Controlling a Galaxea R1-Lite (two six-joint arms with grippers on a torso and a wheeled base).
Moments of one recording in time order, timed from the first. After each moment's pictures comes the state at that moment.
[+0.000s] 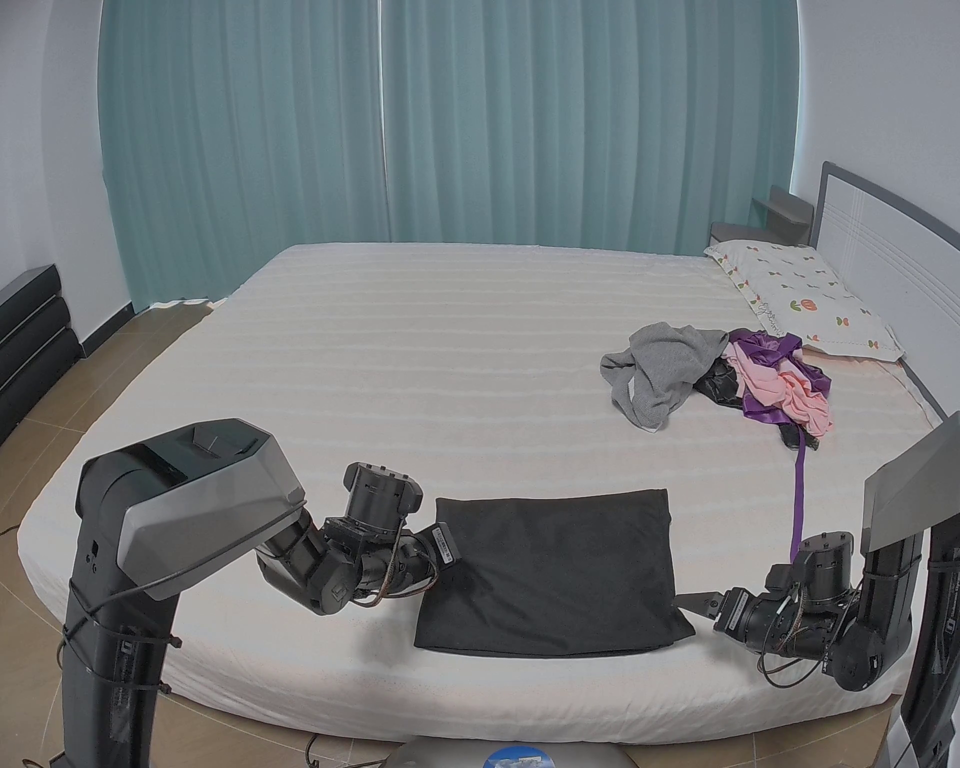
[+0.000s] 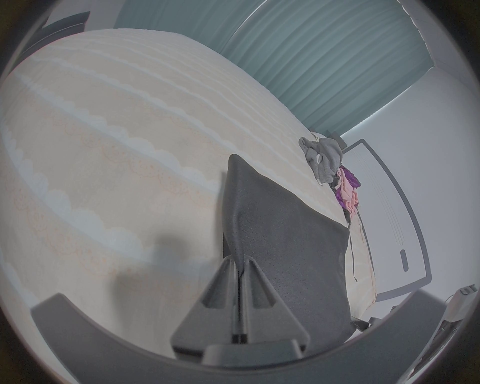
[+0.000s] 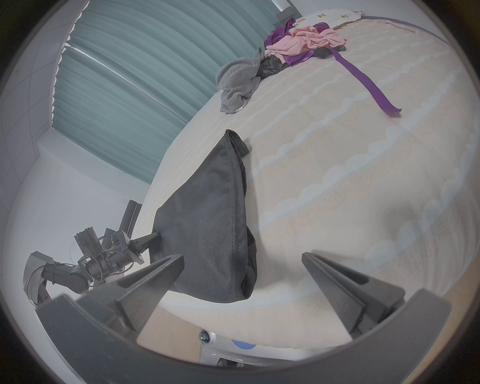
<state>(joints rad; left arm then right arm) -0.46 2.45 -1.09 -0.65 -0.13 -0.78 0.21 2.27 -0.11 -1.49 0.24 0.73</state>
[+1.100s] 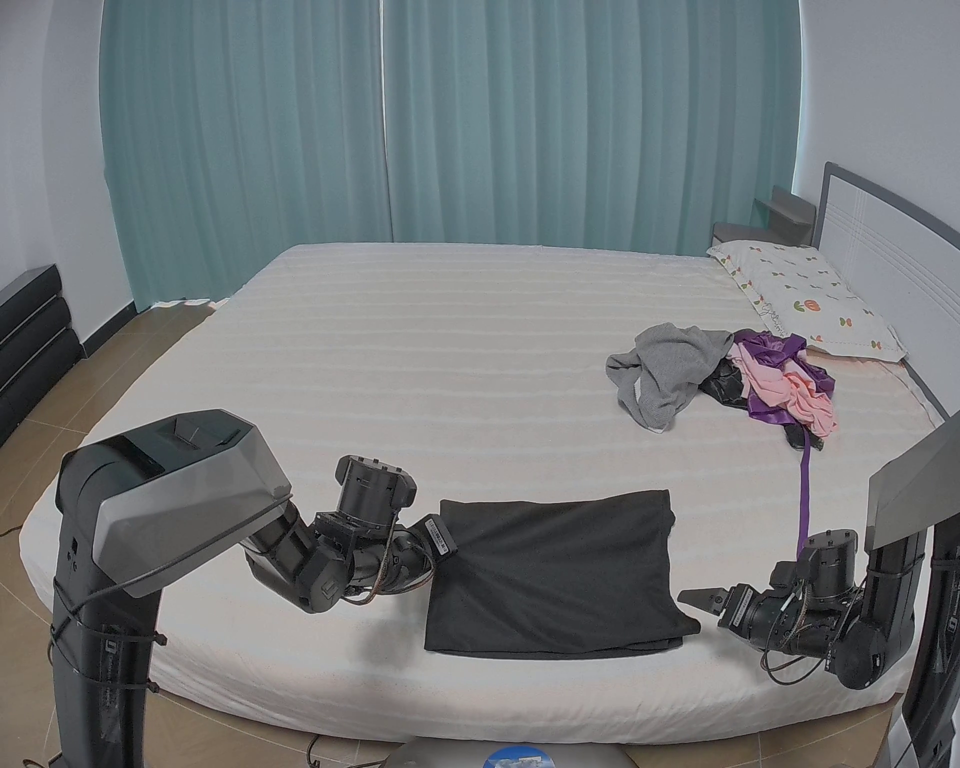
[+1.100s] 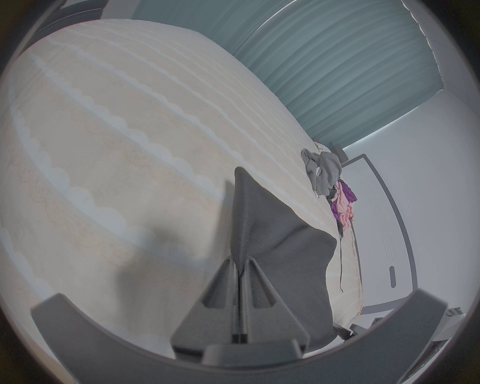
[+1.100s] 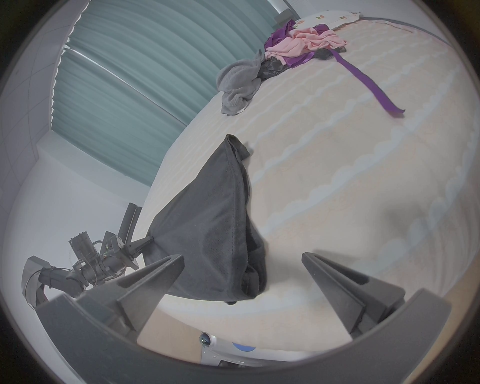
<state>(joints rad) -0.46 2.39 -1.05 -0.65 -0.13 -0.88 0.20 2.26 -0.11 -1.49 0.24 0.73</state>
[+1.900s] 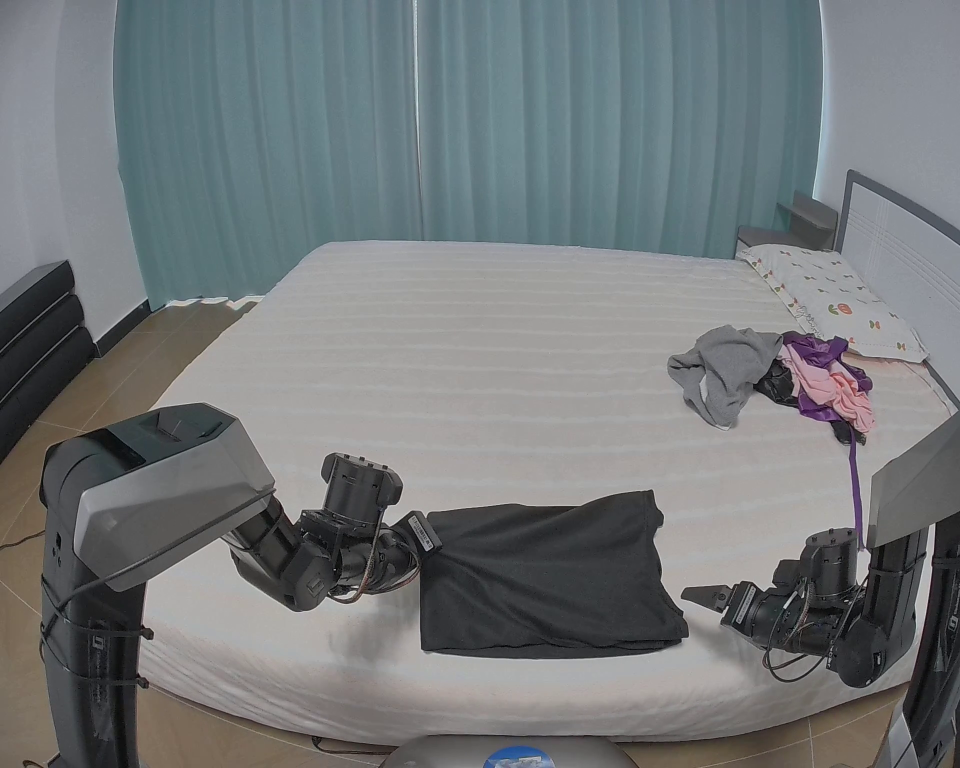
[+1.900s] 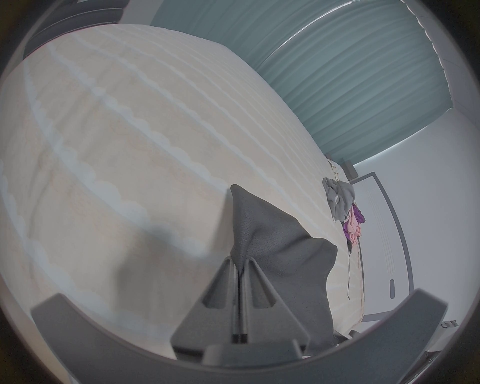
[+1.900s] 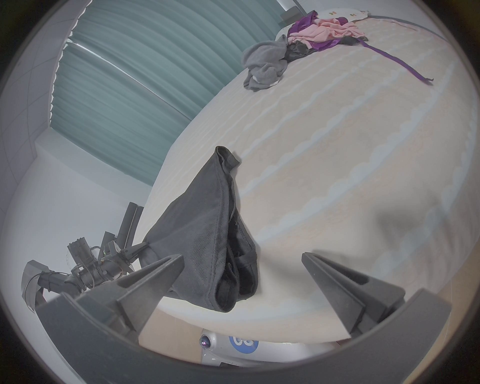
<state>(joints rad) -0.43 2.35 -1.00 -0.65 -0.09 -0.92 0.18 2.26 -0.11 -1.49 0.24 0.73</state>
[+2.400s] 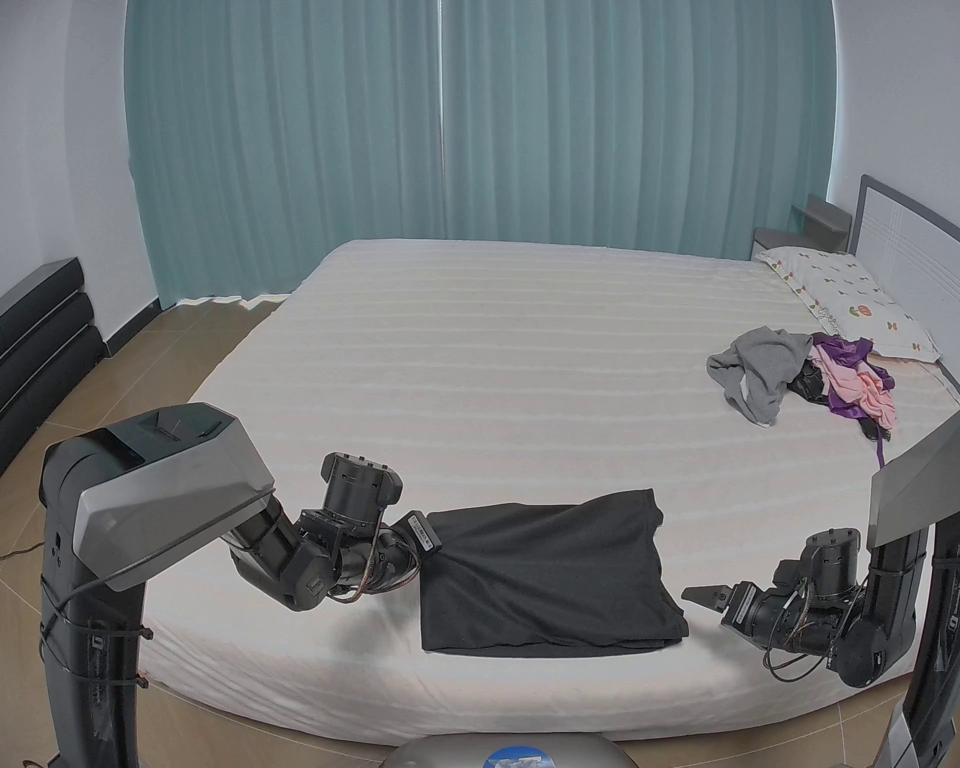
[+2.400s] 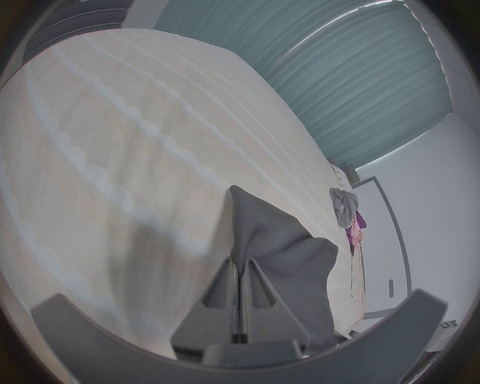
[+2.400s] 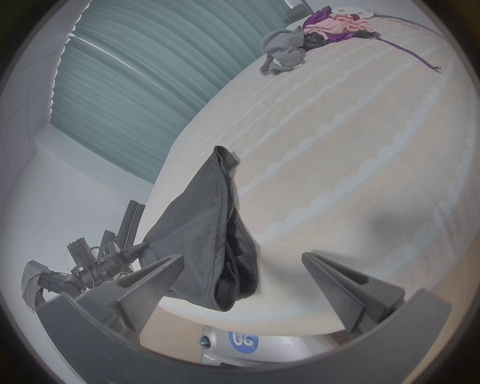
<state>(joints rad) -0.43 2.35 -1.00 -0.64 -0.09 -0.92 0.18 2.26 -0.11 -1.49 0.24 0.73</state>
